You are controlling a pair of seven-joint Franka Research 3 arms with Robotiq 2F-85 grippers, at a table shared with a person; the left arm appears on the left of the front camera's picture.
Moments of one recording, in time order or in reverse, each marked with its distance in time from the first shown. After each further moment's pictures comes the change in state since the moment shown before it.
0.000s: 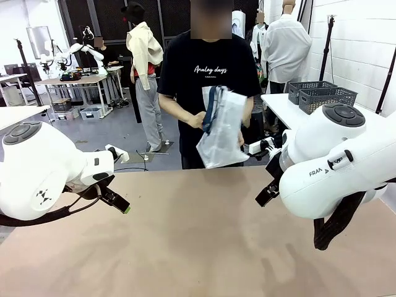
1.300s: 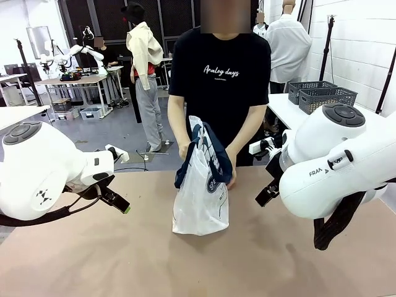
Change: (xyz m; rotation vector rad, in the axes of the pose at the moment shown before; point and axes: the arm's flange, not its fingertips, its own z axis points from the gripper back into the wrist) left arm 0.000 0.000 0.000 0.000 0.000 0.000; right arm 0.000 0.000 0.000 0.000 0.000 0.000
